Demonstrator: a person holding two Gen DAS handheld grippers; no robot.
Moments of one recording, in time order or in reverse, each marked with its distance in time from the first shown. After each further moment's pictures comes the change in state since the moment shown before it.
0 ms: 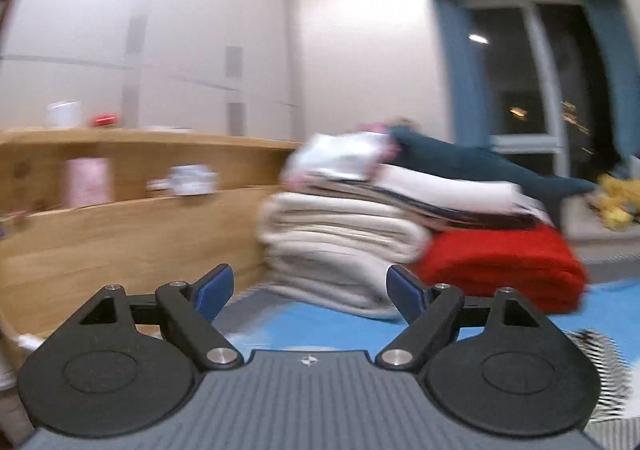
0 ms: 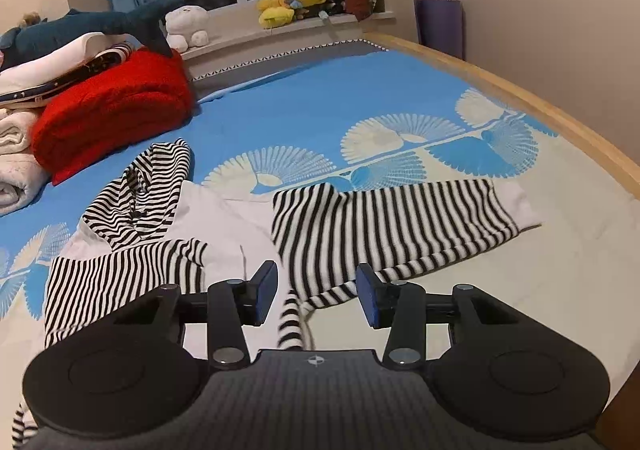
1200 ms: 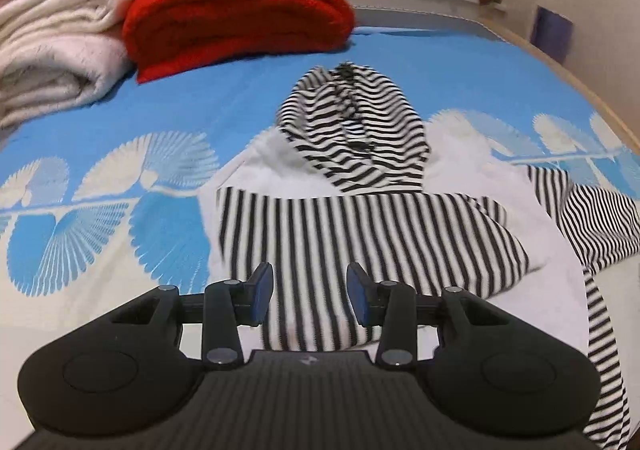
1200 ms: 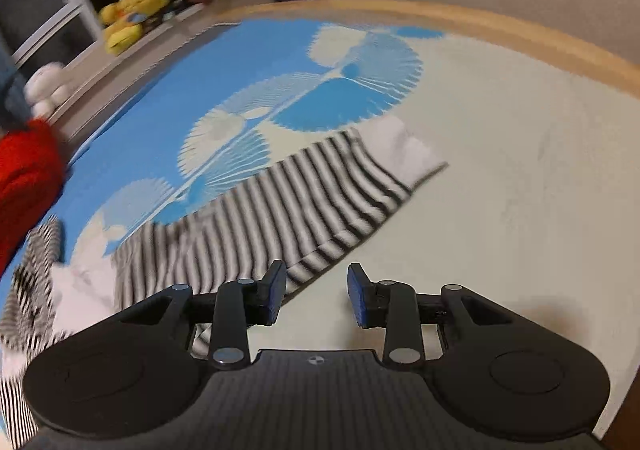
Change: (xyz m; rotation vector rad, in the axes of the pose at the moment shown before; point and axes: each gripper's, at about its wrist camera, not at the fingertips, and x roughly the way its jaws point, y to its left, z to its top) left arm 0.067 -0.248 -0.151 0.270 0.685 -0.643; right arm 0.121 -0.171 0.002 0.451 0.078 -0.183
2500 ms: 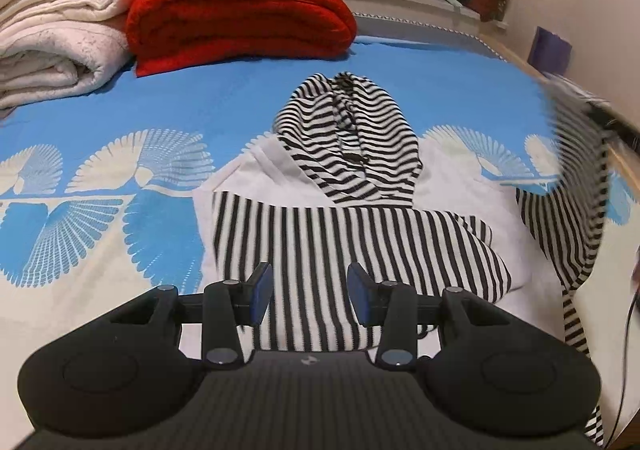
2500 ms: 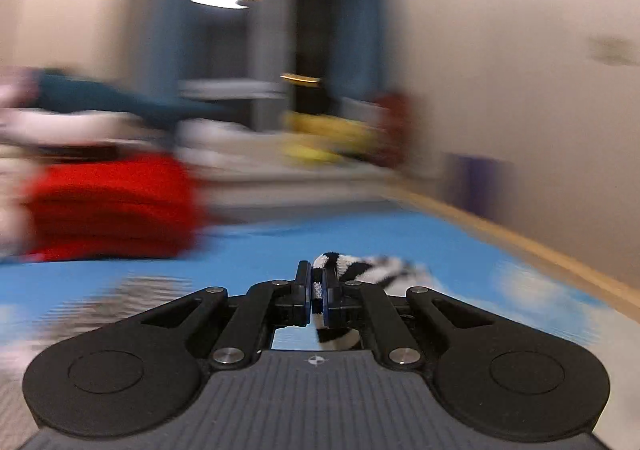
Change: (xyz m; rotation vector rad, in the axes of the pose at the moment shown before) left arm -0.012 0.022 0.008 -0.090 -0.001 -0.050; right arm -0.080 0.268 -0.101 -0.690 -0.479 0.525
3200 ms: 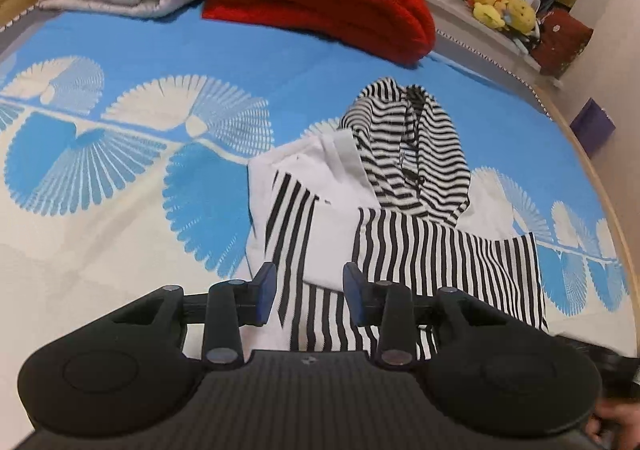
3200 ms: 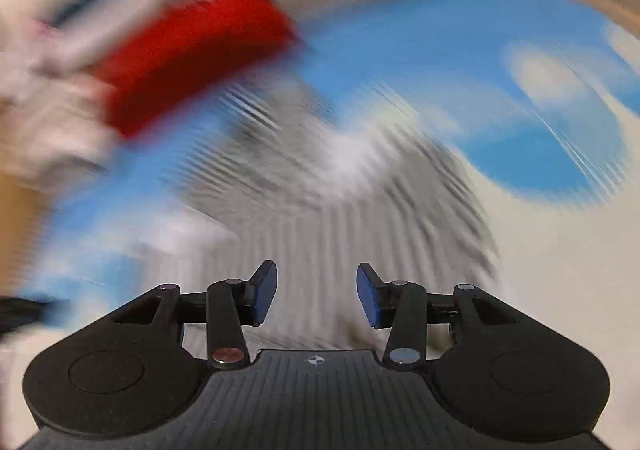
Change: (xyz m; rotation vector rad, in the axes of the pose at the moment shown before) left arm 0.016 0.070 0.010 -0.292 0.077 -0.009; right arm 0.049 -0.009 -0.099 0.409 0.780 -0.143
